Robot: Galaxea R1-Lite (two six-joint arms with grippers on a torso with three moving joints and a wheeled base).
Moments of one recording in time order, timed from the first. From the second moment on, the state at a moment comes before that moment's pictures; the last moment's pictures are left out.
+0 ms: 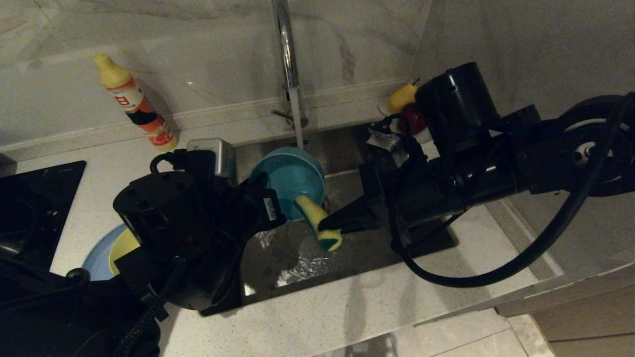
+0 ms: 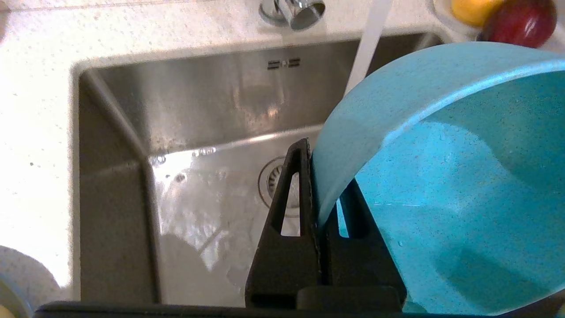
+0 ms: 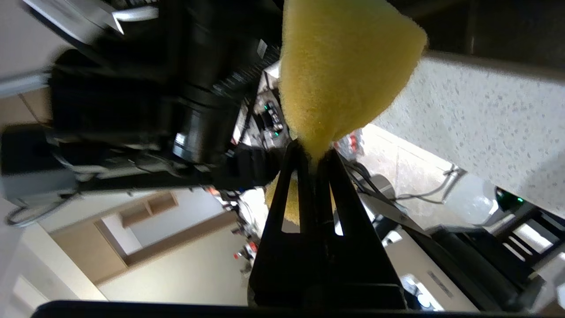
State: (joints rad) left arm -0.67 1.75 -0.65 -1.21 0.53 -0.02; right arm 0.71 1.82 -1.62 0.35 0.64 0.78
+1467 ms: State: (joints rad) left arm -0.72 1.72 -0.56 -1.24 0.50 -0.01; right arm 0.60 1.94 -1.83 0.35 0.67 0.79
